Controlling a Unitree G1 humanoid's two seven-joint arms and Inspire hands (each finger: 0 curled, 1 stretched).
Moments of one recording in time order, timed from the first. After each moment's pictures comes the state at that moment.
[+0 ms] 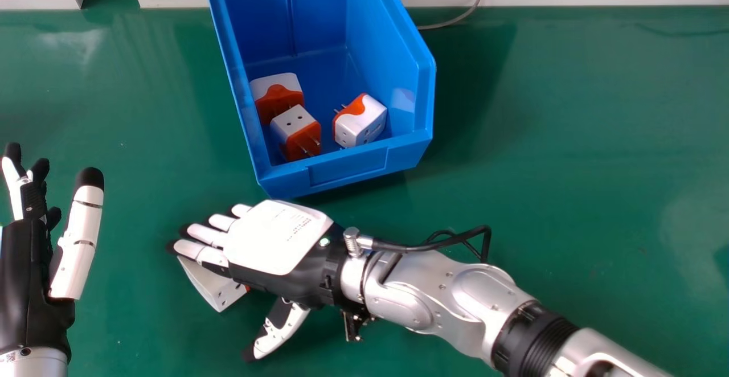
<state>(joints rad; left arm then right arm) 0.38 0.17 0.31 -0.32 0.12 0.03 0.05 -0.70 0.00 0.84 0.81 -0.97 -0.36 0.01</state>
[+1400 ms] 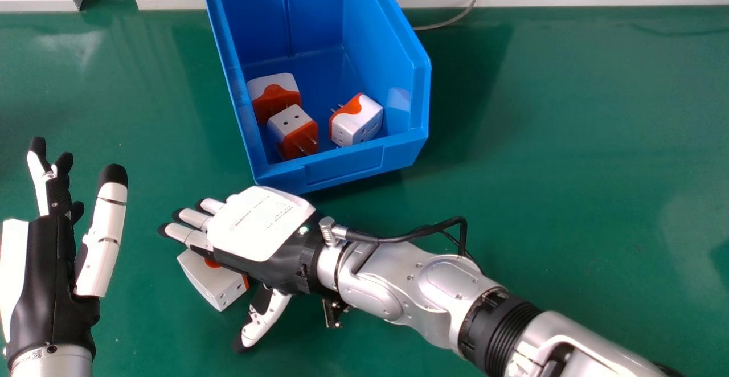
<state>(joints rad) 0.39 0.13 0.26 -0.34 0.16 0.02 0.07 -0.78 0.11 0.88 0.97 -0.96 -0.28 -0.06</state>
